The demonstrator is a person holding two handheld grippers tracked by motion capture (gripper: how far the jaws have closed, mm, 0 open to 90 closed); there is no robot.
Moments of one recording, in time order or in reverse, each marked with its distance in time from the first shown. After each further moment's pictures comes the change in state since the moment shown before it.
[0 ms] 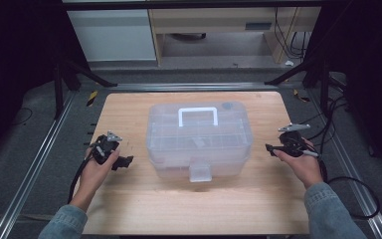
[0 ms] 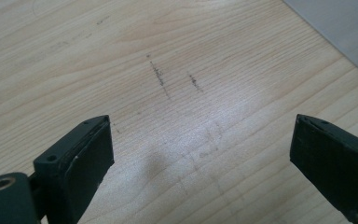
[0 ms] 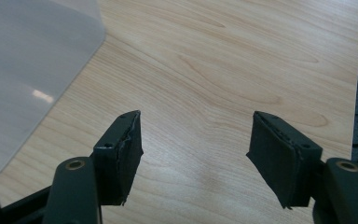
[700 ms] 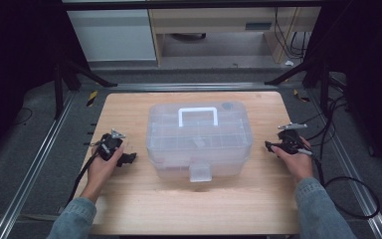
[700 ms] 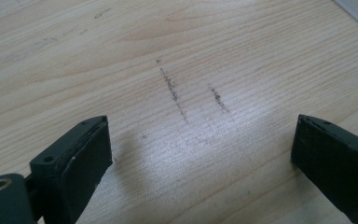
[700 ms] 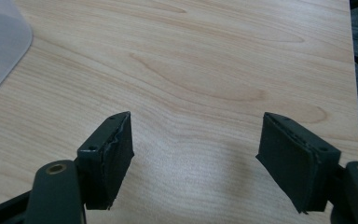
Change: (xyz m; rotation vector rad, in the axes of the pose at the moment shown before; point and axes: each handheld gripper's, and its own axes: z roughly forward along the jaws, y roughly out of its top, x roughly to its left) left arm 0.010 0.002 0.035 -0.016 0.000 -0.047; right arm -0.017 -0.008 0.041 -0.011 -0.070 0.104
